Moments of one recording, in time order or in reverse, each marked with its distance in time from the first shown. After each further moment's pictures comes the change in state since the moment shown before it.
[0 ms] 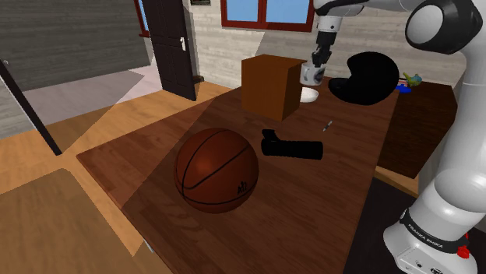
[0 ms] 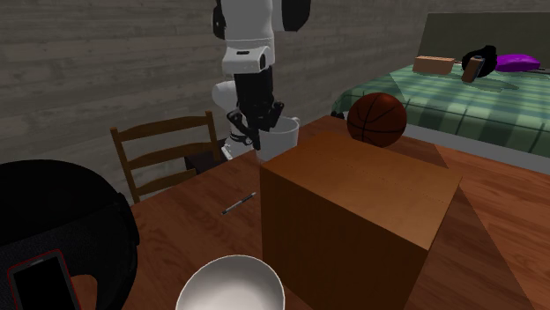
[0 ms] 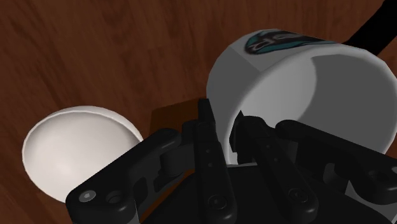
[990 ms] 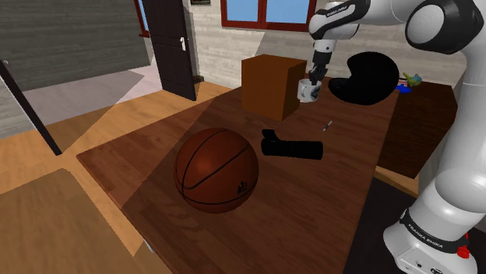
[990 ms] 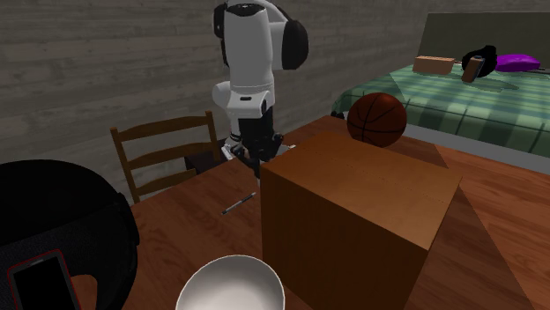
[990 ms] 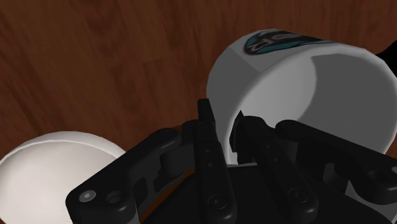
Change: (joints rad) arm 0.014 -0.002 0.006 -0.204 0.004 0.200 -0.014
